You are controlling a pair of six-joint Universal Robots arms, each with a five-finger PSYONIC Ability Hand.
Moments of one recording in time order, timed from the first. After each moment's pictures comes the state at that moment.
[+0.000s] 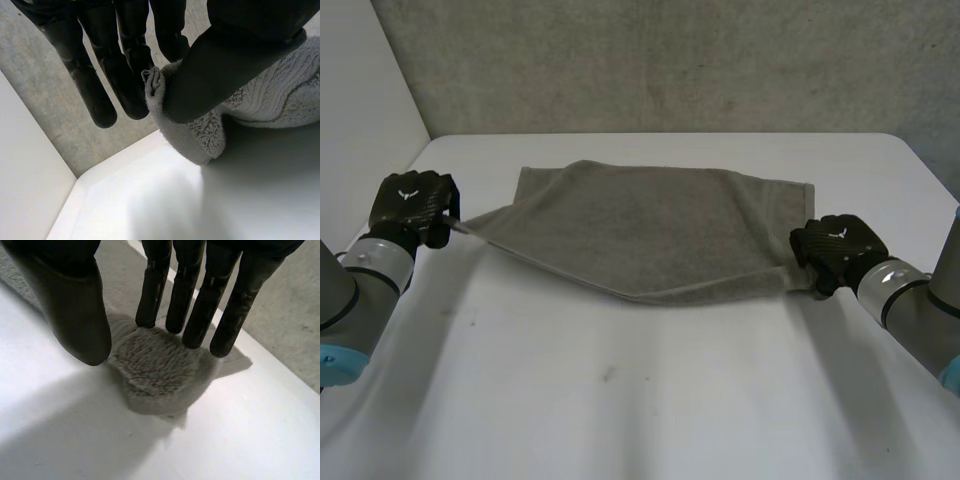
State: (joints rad) left arm 4.66 -1.97 -1.76 3.70 -1.35 3.36; right arm 1.75 -1.14 1.63 -0.13 1.31 2.65; left_hand 1.21 1.22 1.22 1.22 1.03; right_hand 0.73 0.73 0.73 0.74 0.56
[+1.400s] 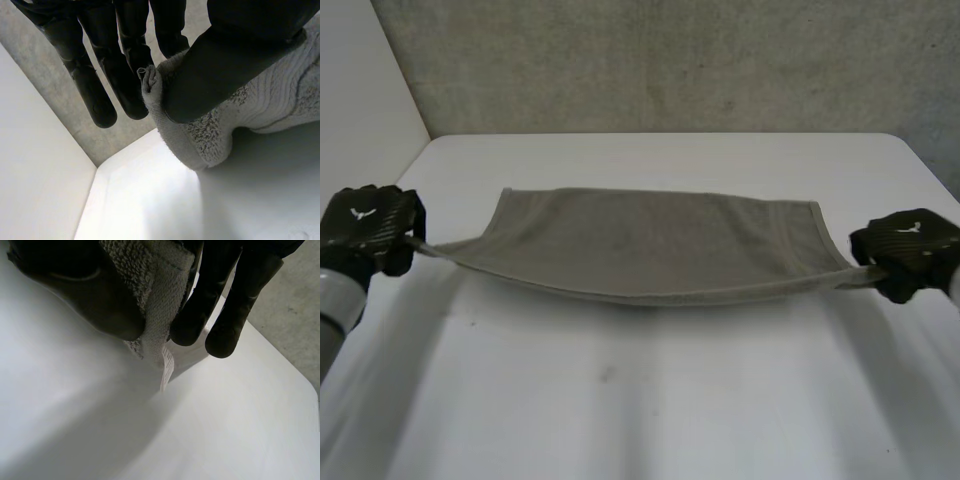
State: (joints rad) left arm 4.77 -1.57 -2.06 3.58 -1.27 3.44; right arm 1.52 -1.42 1.67 0.27 1.15 2.45; left_hand 1.21 1.22 1.22 1.22 1.03; right_hand 1.32 1.32 1.34 1.34 1.16
